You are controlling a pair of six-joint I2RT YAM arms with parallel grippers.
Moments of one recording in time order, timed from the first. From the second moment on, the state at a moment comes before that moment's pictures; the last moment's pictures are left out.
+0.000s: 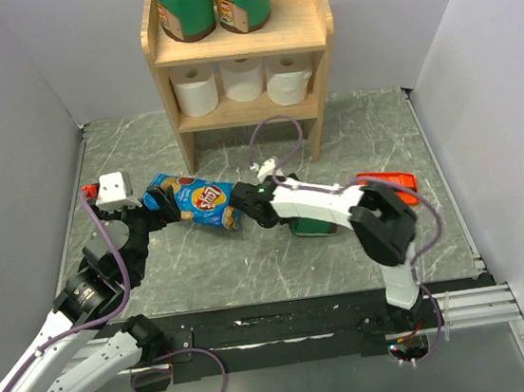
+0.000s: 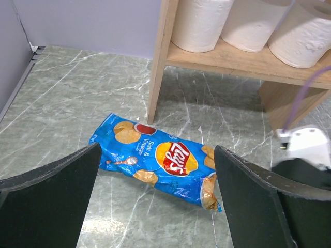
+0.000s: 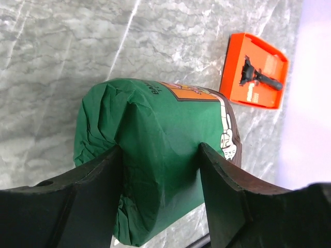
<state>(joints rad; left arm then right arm) -0.76 0.61 0.86 -0.32 -0.73 -0.25 0.92 1.95 1.47 -1.08 0.92 0.64</state>
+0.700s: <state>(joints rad) -0.76 0.63 0.86 -0.32 -0.70 -0.25 0.47 1.09 0.76 -0.42 0.27 0.48</state>
